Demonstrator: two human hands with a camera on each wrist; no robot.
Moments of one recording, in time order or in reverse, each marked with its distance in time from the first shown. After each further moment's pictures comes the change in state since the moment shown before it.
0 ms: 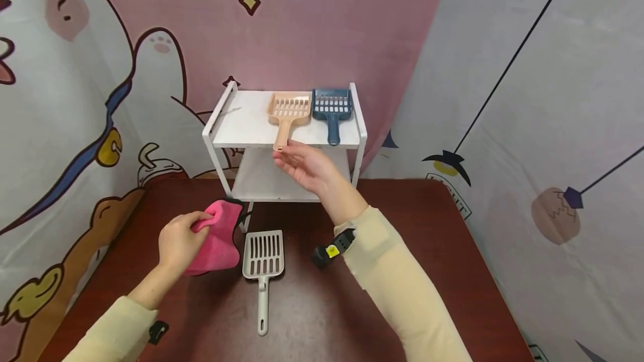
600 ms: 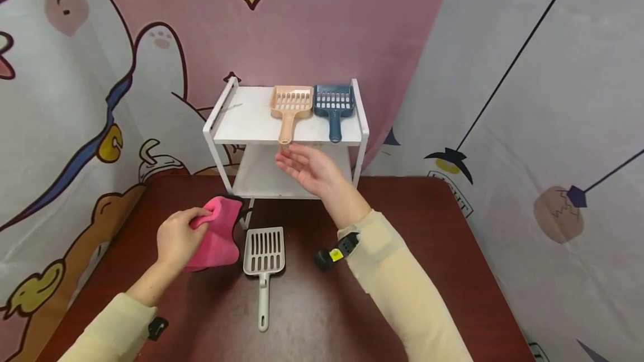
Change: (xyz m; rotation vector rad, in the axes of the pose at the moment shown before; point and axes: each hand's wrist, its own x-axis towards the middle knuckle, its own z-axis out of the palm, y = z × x) left_hand 0.001 0.000 -0.004 0.000 0.013 0.008; right_hand 0.001 0.008 -0.010 0.050 0.030 0.015
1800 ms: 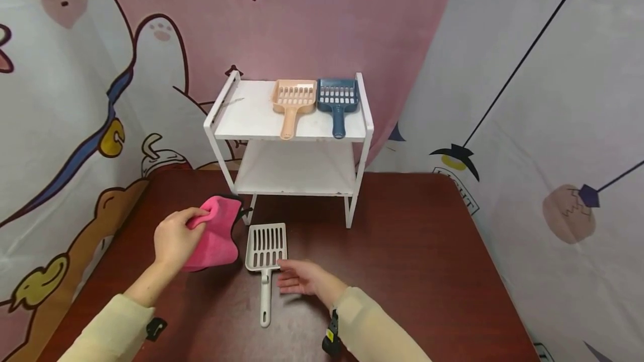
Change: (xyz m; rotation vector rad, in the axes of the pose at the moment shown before) left_hand -0.006 -0.010 0.000 0.023 -0.016 -0.040; right_hand 0.023 0.222 -0.130 -0.400 0.062 0.381
